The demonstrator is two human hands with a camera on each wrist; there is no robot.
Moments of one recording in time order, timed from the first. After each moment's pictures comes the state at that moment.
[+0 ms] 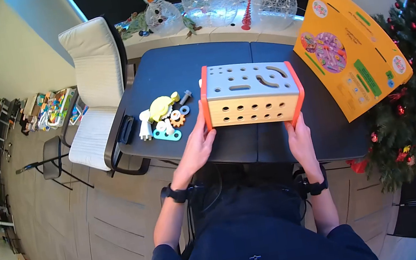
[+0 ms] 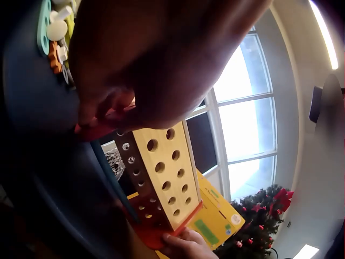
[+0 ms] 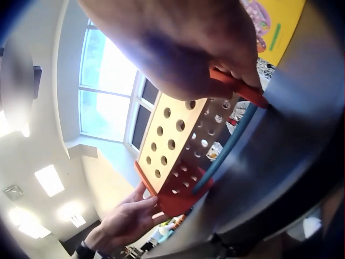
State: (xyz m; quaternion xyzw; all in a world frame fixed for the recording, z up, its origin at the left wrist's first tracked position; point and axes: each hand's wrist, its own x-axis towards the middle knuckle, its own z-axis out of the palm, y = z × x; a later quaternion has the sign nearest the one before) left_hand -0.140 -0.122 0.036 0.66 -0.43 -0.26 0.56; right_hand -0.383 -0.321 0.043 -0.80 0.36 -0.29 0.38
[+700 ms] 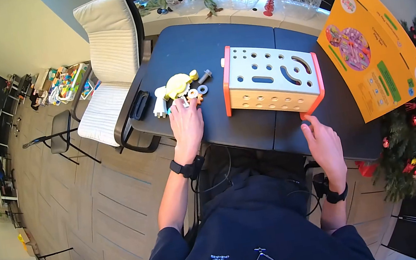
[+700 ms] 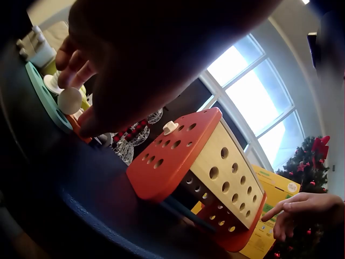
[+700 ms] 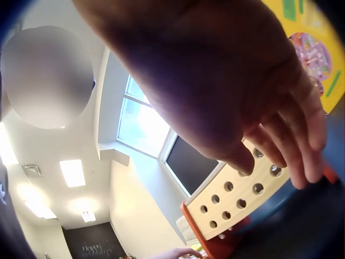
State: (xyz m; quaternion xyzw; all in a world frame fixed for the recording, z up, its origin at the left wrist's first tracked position) left_hand -0.098 -0.091 0.004 0.91 -0.36 0.15 0.15; right_hand -0.396 -0.292 0.115 -0.90 0.38 -0.05 0.21
